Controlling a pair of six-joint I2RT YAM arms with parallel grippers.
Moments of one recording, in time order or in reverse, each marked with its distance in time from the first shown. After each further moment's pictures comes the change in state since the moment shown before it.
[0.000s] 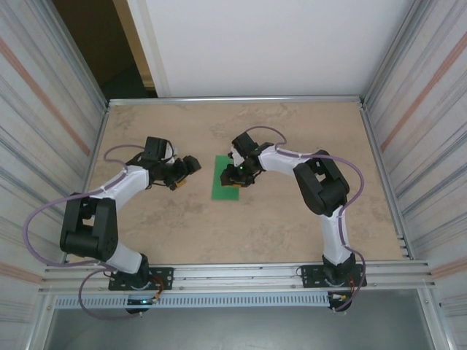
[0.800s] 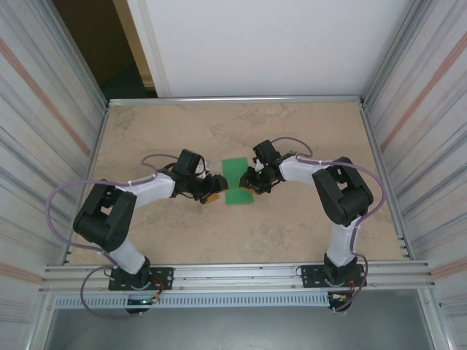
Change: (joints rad) left arm -0.285 0.124 -0.056 0.184 0.115 -0.127; right arm -0.080 -0.196 -0.320 0.203 0.029 0.318
